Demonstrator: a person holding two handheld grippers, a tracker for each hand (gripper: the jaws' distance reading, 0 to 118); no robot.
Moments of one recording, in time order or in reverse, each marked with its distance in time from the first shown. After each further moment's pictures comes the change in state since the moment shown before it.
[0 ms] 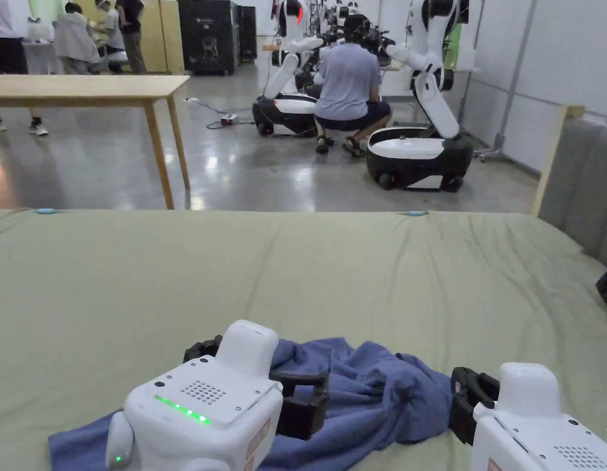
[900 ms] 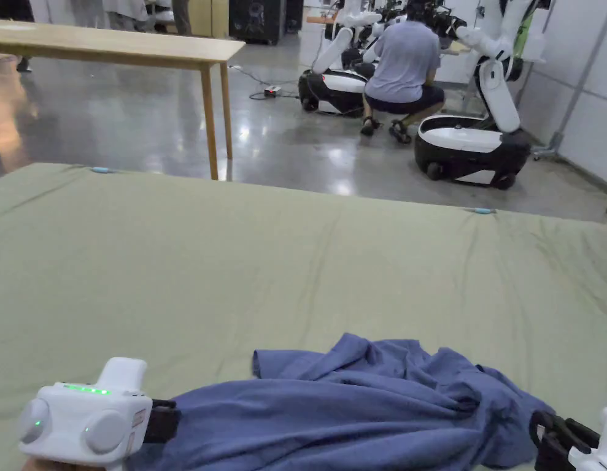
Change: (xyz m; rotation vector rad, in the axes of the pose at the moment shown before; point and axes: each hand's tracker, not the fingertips) left arm -0.256 -0.149 -0.077 -0.532 0.339 0.237; right arm -0.020 -0.015 -0.047 -0.143 -0.049 -0.007
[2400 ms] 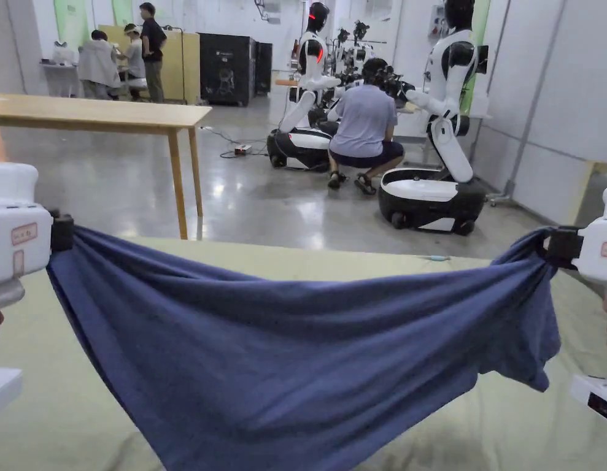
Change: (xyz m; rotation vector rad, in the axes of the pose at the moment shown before) left arm -0.030 0.199 0.257 0.636 0.045 0.042; right arm 0.068 0.275 -0.004 0.179 0.003 -0.014
